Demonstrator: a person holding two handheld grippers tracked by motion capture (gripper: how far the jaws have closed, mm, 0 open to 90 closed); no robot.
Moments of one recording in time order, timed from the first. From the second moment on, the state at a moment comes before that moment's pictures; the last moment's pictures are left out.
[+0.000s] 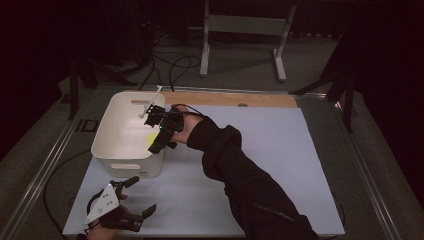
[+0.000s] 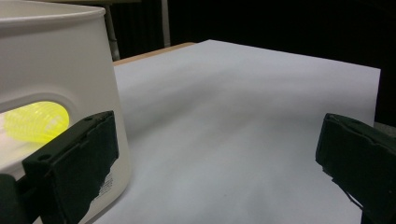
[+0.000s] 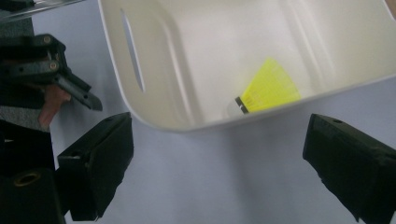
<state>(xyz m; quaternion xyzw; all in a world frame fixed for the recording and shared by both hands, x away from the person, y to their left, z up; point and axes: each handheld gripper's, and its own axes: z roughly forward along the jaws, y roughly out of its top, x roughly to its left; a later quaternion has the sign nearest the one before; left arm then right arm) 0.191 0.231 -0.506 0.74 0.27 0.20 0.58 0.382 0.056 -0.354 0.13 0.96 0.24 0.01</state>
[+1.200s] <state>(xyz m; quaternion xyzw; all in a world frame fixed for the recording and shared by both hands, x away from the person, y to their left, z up) 0.192 0.229 -0.507 0.75 0.27 0.20 0.58 0.369 -0.019 -0.383 0.15 0.95 0.25 0.03</state>
